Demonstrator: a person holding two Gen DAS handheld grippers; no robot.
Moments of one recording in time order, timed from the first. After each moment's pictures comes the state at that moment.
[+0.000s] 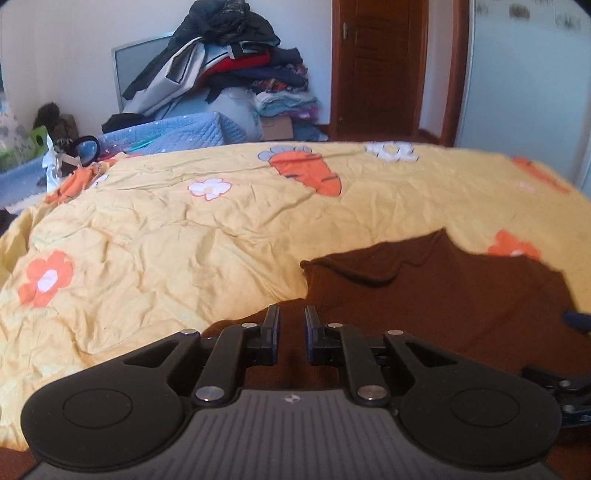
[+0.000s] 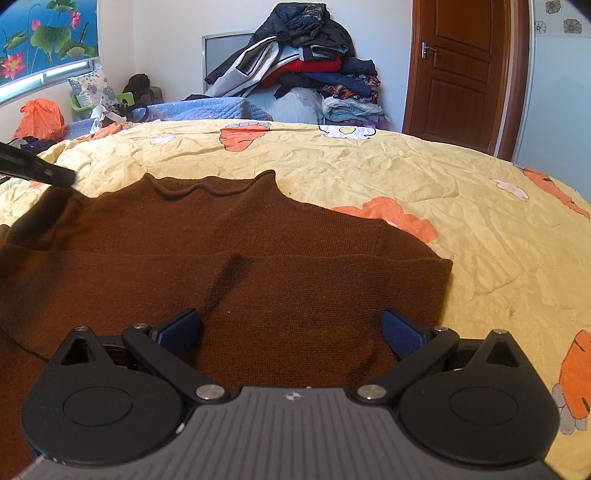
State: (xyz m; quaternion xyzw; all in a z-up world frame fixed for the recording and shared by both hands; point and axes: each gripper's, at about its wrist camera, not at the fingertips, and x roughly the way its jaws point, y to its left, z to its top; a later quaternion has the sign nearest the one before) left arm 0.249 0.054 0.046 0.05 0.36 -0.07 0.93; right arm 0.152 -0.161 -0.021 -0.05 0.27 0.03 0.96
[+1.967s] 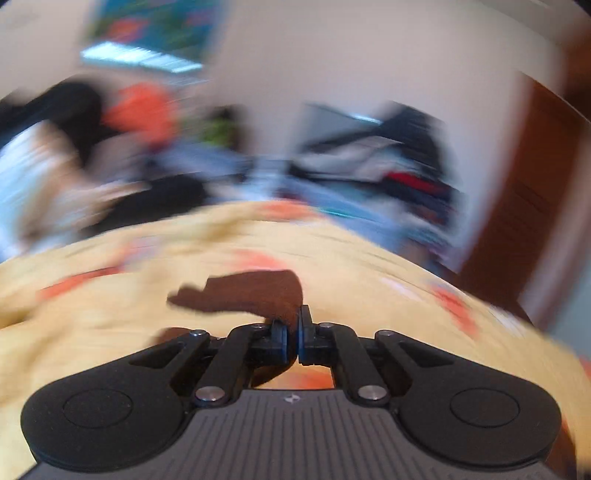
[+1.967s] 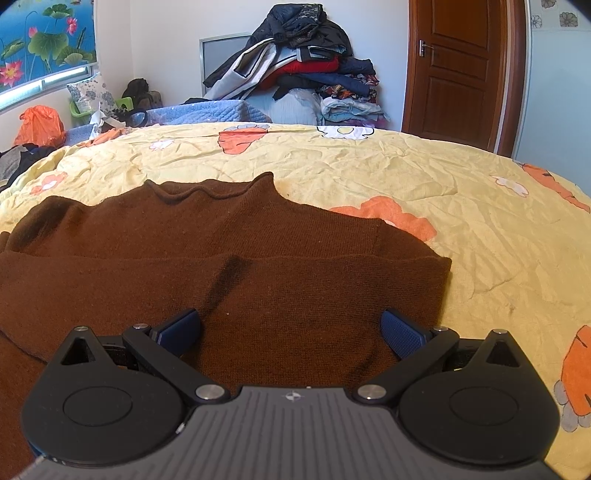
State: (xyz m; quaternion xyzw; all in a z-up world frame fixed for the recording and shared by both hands) left arm 0.106 0.166 0.086 -0.13 0.20 0.09 0.97; right arm 0.153 -0.165 -0.021 -0.03 0.27 0.03 0.96
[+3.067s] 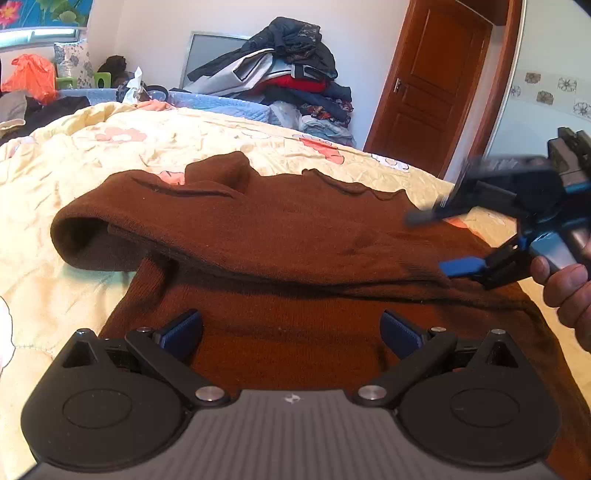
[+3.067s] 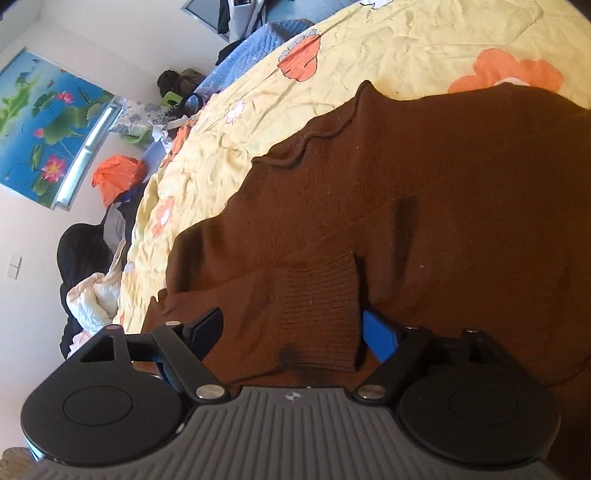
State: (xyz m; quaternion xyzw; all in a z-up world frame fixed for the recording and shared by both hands) left arm 0.035 0.066 -0.006 -0.12 0.30 -0.03 0.95; right arm 0.198 -0.146 0.000 0.26 0.45 0.19 0.84
